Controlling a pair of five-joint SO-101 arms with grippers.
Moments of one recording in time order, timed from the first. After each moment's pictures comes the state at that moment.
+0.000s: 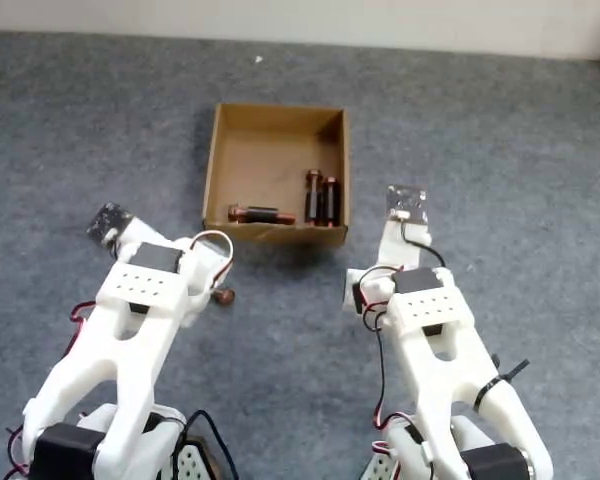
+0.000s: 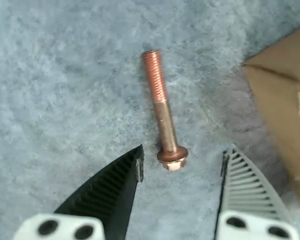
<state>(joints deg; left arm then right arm) 4.0 -24.4 51.9 56.7 72.0 -18.5 -26.9 55.8 48.0 -13.6</state>
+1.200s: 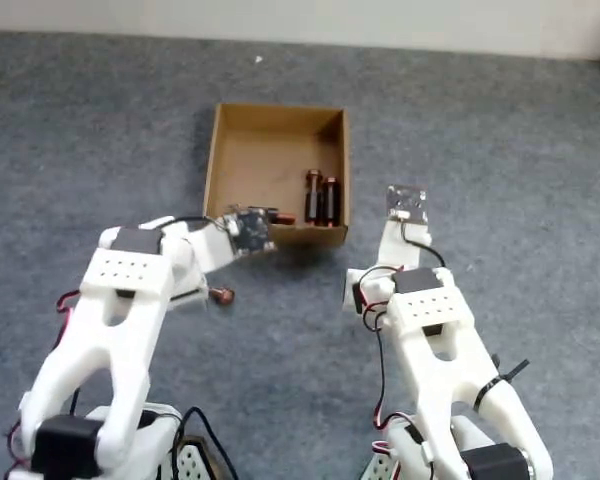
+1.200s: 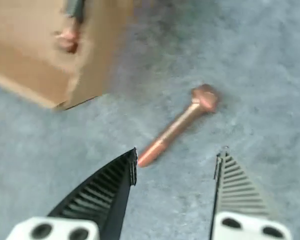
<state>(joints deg) -0.6 -20.4 45.5 59.1 -62.4 -18.5 -26.9 55.8 48.0 -13.6</state>
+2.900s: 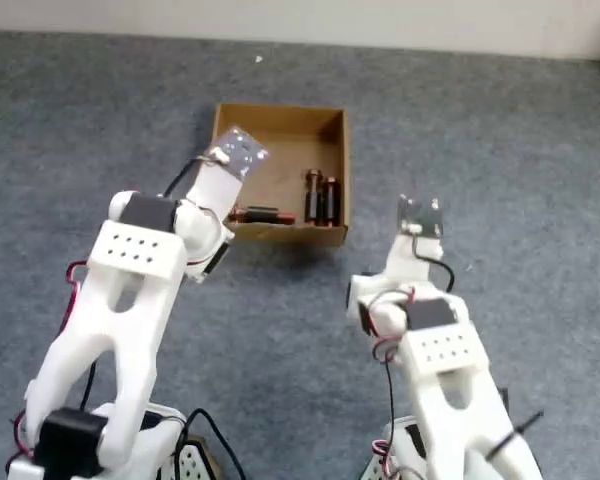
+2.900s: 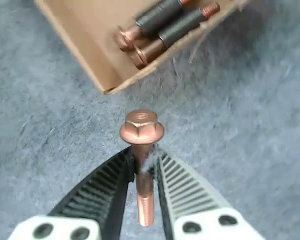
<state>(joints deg) 5.2 -21.3 28.4 73.0 -15.5 -18.5 -45.8 65.0 48.0 -13.6</state>
